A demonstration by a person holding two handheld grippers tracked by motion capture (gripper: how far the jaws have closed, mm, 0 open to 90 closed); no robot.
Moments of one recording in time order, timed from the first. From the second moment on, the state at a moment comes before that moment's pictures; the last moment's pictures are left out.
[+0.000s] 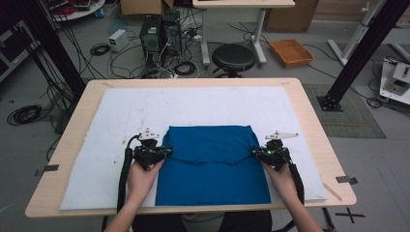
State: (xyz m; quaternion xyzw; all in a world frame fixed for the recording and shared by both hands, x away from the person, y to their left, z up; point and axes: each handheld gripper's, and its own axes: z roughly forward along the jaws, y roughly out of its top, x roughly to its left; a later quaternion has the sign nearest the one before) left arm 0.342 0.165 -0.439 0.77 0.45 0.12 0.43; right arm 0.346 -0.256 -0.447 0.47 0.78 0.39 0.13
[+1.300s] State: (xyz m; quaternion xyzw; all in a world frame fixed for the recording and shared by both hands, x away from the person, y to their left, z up) left arm 0.327 0.182 -0.412 0.76 0.45 0.08 0.47; right arm 0.327 -0.267 -0.427 0.46 0.76 0.43 0.13
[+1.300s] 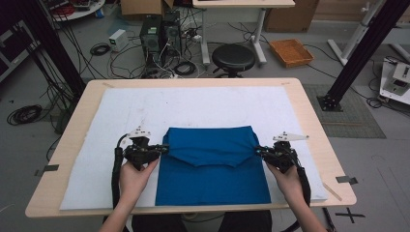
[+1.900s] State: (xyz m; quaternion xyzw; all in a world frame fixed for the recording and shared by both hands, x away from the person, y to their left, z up) left arm 0.244 0.200 -0.406 0.77 0.42 0.01 0.48; right arm 0.242 -0.272 -0.413 0.43 0.78 0.44 0.11
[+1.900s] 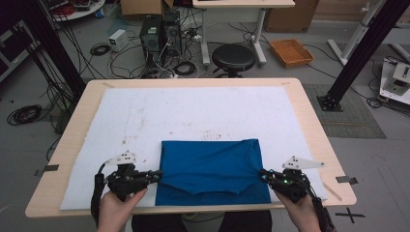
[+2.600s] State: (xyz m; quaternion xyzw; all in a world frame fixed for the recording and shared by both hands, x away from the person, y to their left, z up) left arm 0.229 0.198 -0.430 0.79 0.44 0.05 0.43; right arm 0.212 -0.266 -0.435 0.43 0.80 0.39 0.14
